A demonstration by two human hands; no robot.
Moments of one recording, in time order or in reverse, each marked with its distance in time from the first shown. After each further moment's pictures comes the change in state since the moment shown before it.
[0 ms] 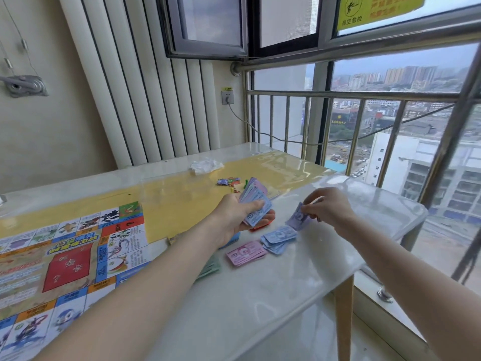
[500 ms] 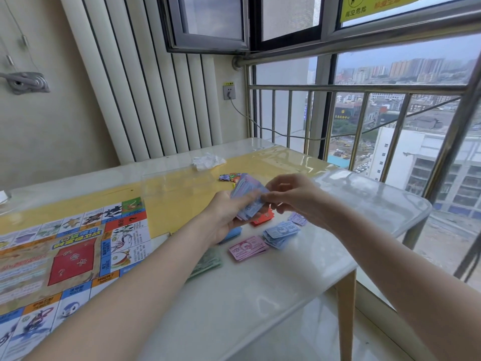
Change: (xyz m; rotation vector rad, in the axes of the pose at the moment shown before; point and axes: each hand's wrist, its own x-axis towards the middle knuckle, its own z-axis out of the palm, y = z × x) left_hand -0.005 0.000 -0.008 -0.073 0.029 0.016; right_hand -0.034 -0.053 0.016 0.327 -0.492 -0.156
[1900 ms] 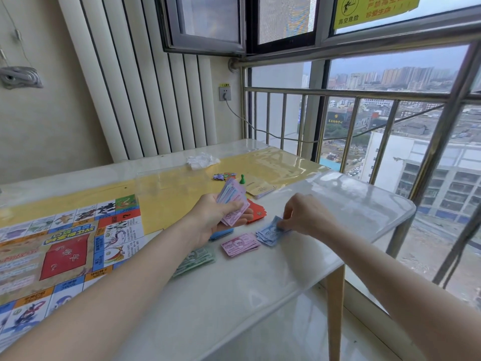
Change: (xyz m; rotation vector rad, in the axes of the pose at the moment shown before) left_hand -0.013 -0.006 -0.014 0.087 0.023 0.002; right_hand -0.011 0.029 -0.009 -0.941 0.152 0.146
